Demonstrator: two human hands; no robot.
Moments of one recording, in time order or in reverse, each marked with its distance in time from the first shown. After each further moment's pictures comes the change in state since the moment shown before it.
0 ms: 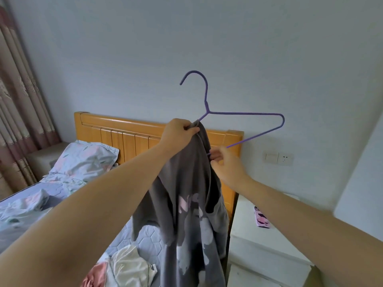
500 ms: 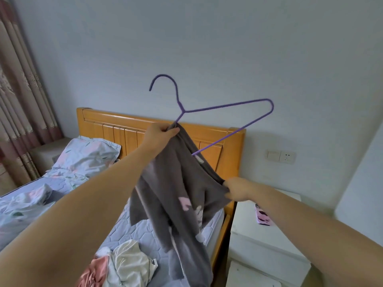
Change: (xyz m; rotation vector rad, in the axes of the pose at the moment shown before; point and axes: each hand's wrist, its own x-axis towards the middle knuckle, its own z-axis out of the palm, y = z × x) left_hand -0.015 -0.048 -0.024 -0.244 0.066 -0.170; right_hand -0.001 0.073 0.001 -0.745 -0.696 0.188
